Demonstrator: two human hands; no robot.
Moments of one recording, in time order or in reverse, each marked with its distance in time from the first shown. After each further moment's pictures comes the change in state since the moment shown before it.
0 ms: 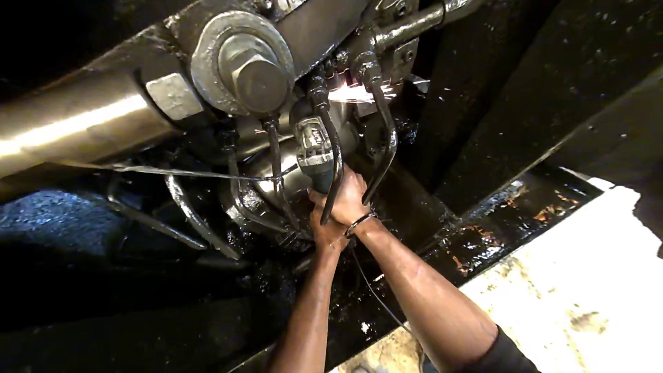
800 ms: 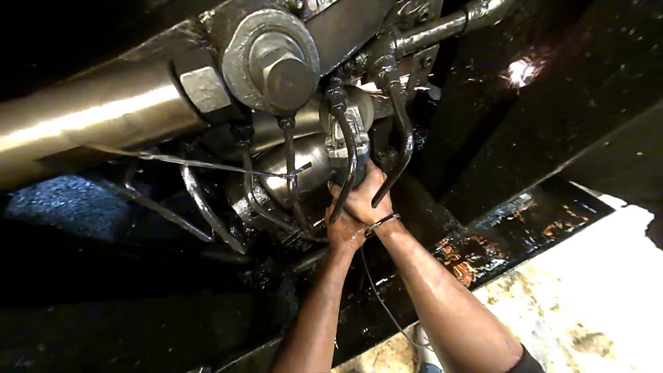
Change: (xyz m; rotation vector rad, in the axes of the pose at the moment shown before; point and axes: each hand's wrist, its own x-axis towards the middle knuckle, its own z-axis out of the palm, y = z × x) left_hand 0.002 0.026 0.006 0.010 -0.045 0.029; right_hand 0.007 0.016 -0.020 0.046 0.046 0.001
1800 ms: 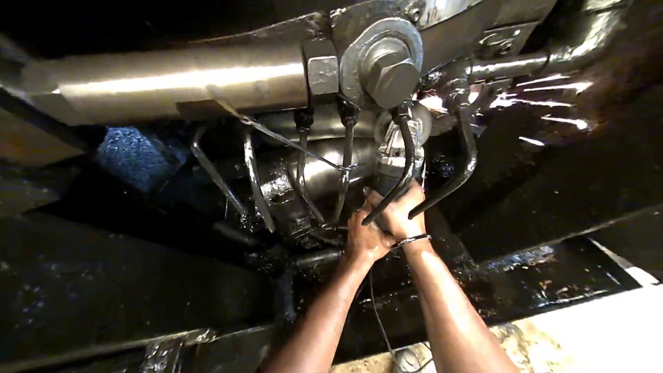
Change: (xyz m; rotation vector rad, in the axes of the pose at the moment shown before) left_hand -0.003 0.012 -0.007 -0.029 -0.089 -0.067; right_hand -0.014 0.011 -0.011 0.078 0.004 0.002
